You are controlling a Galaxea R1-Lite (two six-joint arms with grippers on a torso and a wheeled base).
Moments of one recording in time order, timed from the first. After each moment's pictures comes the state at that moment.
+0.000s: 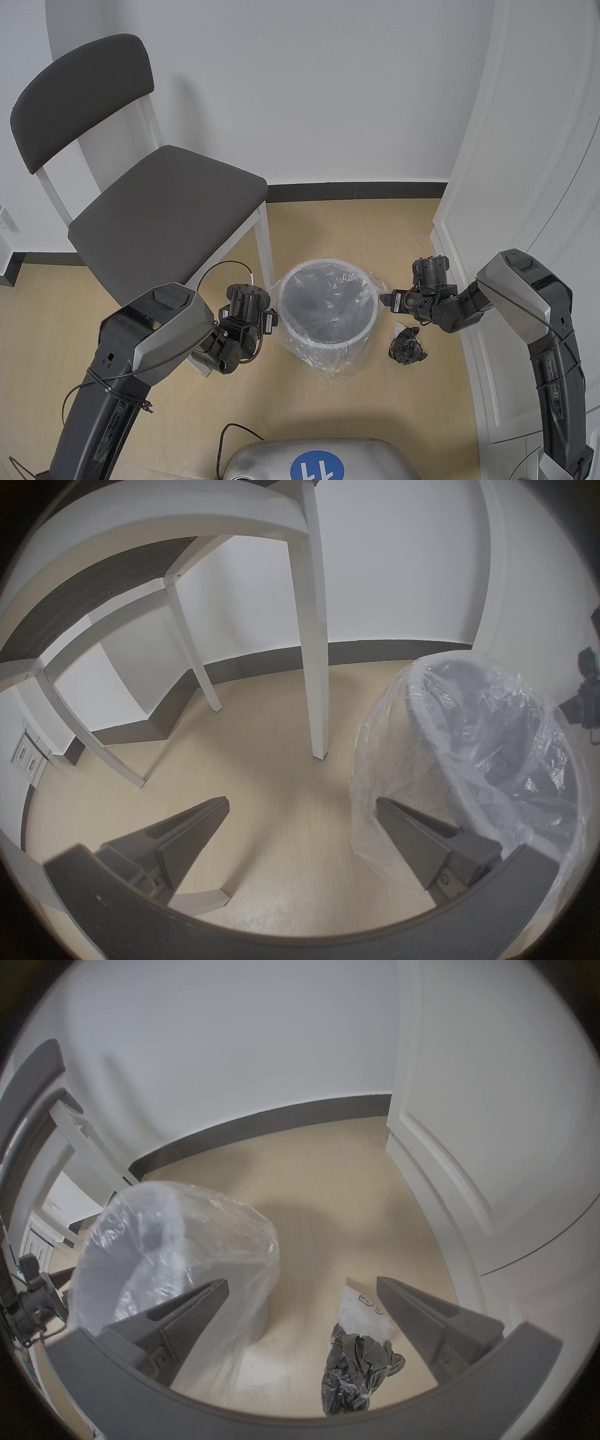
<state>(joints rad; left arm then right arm) -0.44 2.75 -1.51 -0.76 0.41 -0.09 0.24 2.61 -1.51 -0.54 -0.13 0.25</state>
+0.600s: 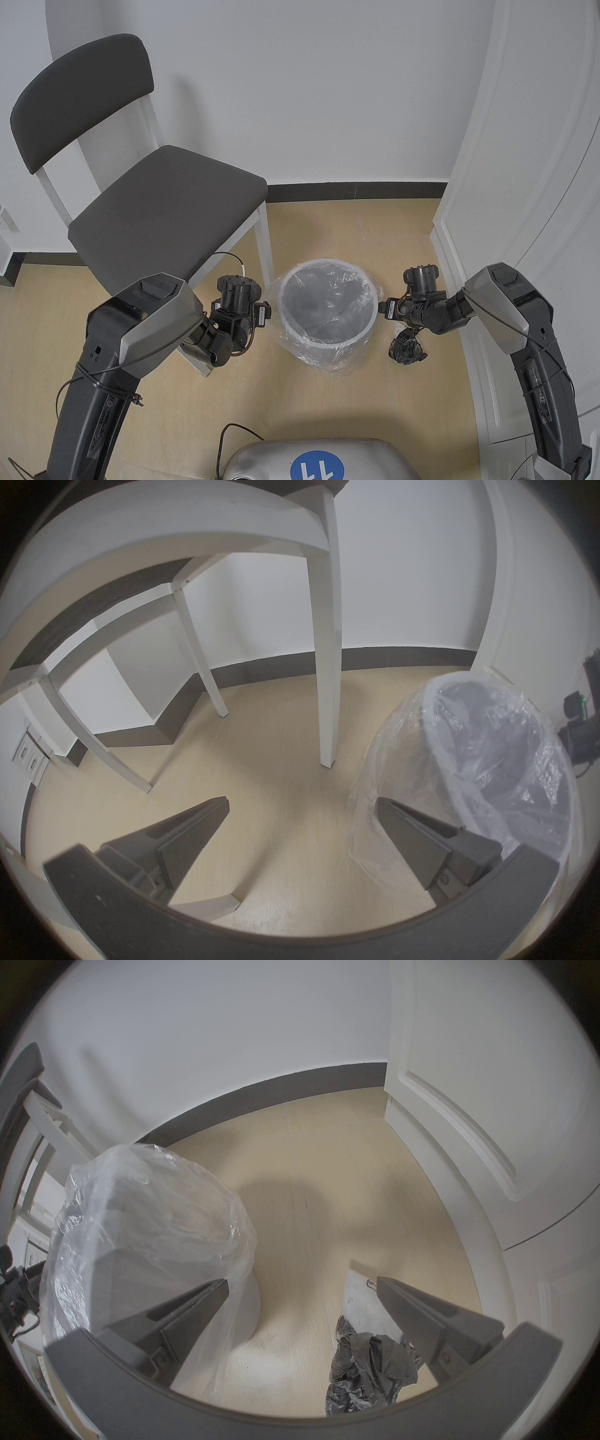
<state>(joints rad) -0.41 2.69 -1.46 -0.76 0.40 -0.09 0.23 2.76 -1.72 -0.41 -0.12 0.30</state>
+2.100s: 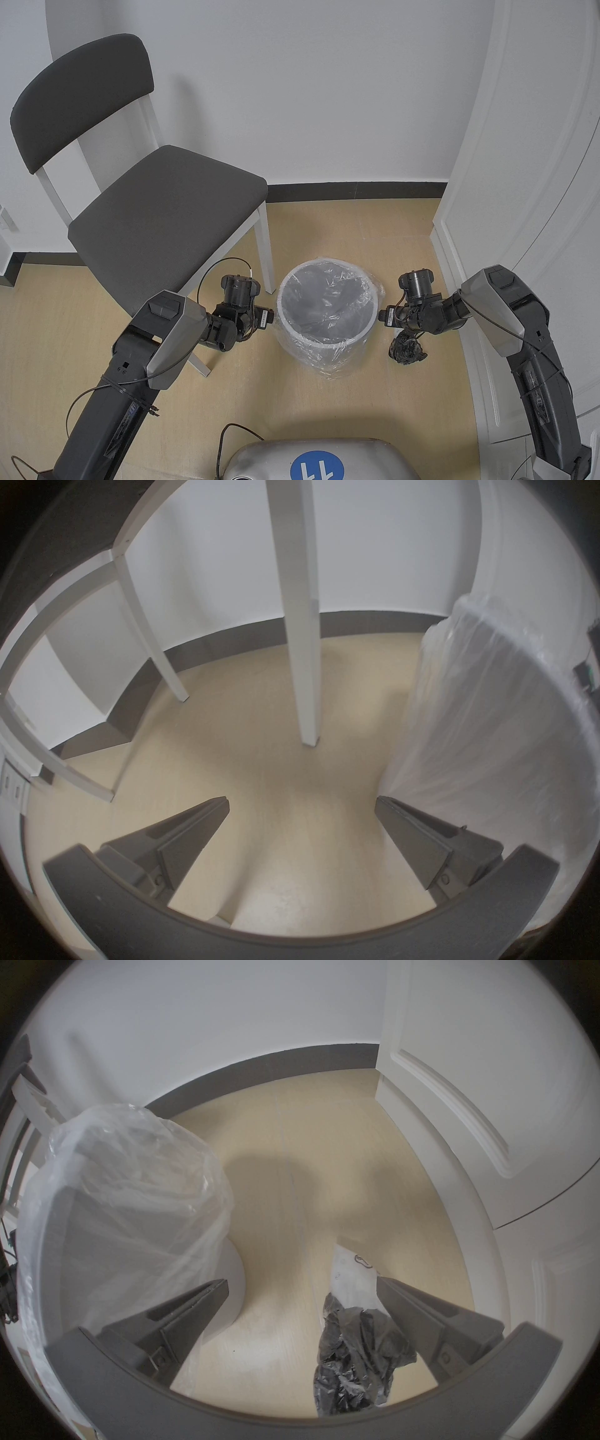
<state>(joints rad) -0.34 2.95 -1.98 -0.41 0.21 0.01 0.24 2.79 -1.77 -0.27 -0.17 0.32</state>
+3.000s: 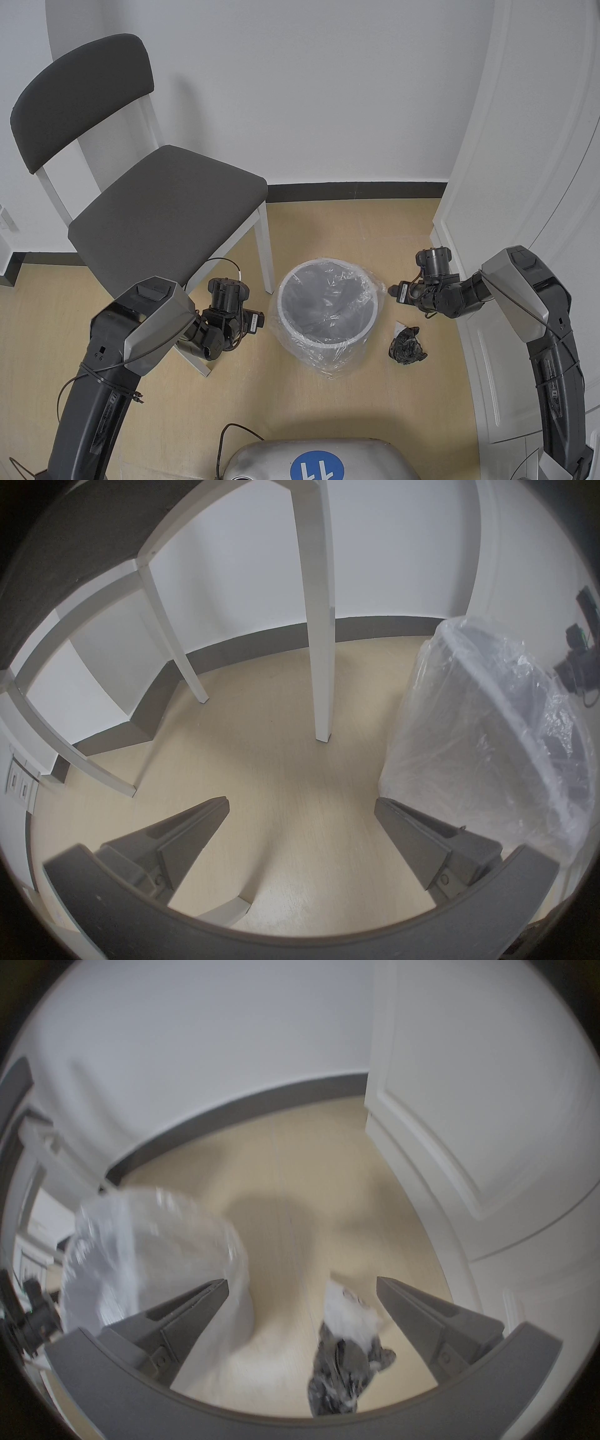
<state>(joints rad) -0.34 2.77 -1.58 -0.64 0.24 0.01 0.21 2.64 -1.67 -0.36 -0.16 0.33</state>
